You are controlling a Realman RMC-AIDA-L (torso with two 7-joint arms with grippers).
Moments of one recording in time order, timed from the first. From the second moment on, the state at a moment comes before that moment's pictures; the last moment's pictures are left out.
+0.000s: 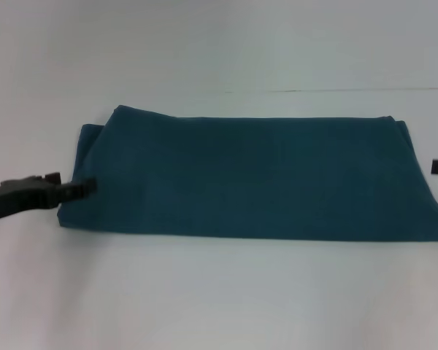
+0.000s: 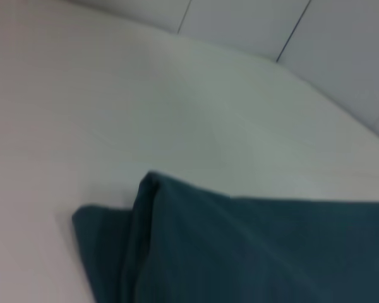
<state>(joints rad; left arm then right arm) -0.40 -2.16 0.58 0.95 2.14 1.27 -1.88 0.50 1.92 -0.59 -0.80 -2.22 -1.38 2.21</state>
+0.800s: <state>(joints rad) -0.41 -2.16 0.58 0.93 2.27 1.23 -1.90 0.46 1.89 -0.56 -0.80 -2.30 -1.42 2.26</state>
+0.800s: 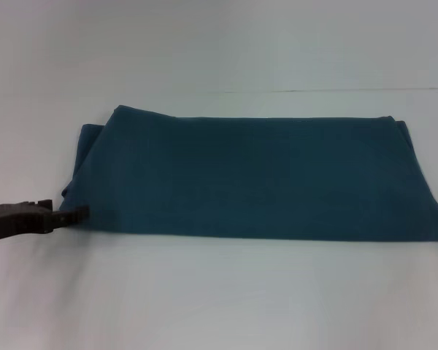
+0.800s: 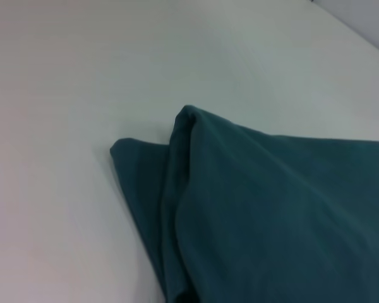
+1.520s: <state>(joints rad) -0.42 -2.16 0.60 0.93 2.28 1.24 -1.91 0.50 1.91 -0.59 -0.69 -2.35 -1.34 2.26</state>
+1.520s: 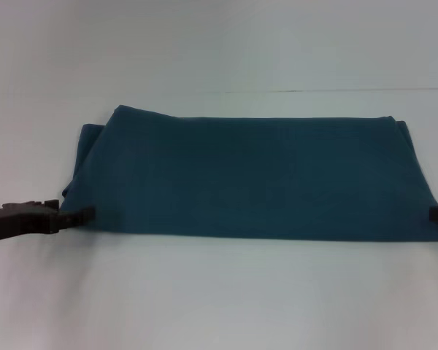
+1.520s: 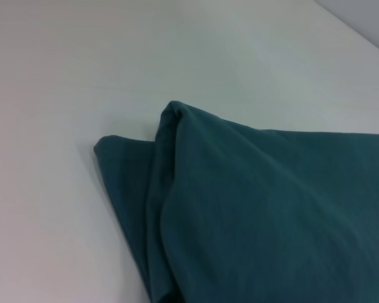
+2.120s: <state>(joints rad) -0.43 -2.16 0.64 0.93 2.35 1.24 -1.91 0.49 1.91 -0.58 -0.70 -2.35 -1.35 2.26</state>
